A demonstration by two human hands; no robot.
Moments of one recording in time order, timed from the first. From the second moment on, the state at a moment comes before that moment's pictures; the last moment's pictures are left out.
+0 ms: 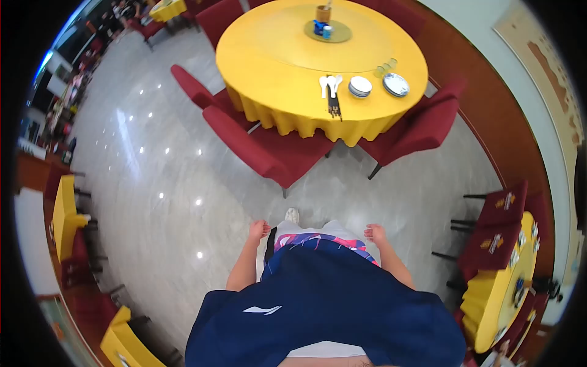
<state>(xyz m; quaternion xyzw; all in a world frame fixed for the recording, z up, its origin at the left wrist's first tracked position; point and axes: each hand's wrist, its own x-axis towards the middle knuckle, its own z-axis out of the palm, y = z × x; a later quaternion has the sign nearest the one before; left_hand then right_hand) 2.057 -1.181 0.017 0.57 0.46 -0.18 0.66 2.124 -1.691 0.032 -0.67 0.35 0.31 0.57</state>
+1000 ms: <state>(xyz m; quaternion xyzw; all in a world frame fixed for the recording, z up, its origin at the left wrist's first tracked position) 1.633 -1.466 0.029 0.45 0.80 0.01 0.40 2.200 -1.492 -0.002 -0.67 0.02 0.63 0.39</state>
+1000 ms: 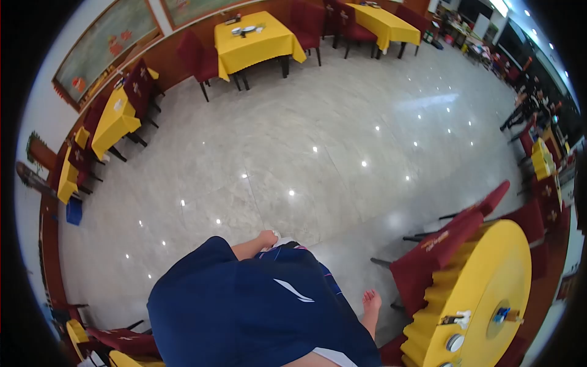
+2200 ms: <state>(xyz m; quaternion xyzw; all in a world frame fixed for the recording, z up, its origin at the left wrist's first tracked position) 1.090 -1.234 0.048 -0.26 0.58 0.66 0.40 1.365 -0.769 -0.032 -0.55 -0.49 0.68 -0.04</state>
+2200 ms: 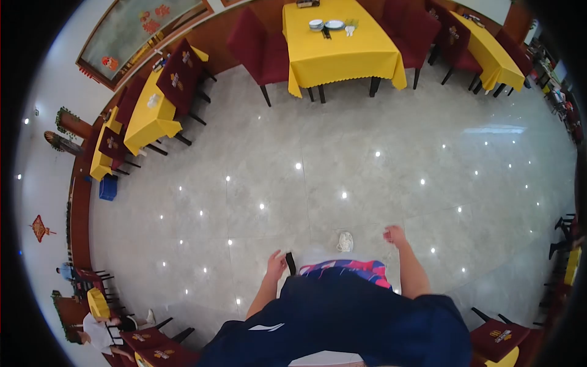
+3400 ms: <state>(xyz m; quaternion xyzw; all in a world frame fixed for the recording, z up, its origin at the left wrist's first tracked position) 0.470 -0.680 -0.059 -0.09 0.72 0.49 0.48 0.652 -0.277 -0.008 -0.44 -0.61 0.66 -0.07</state>
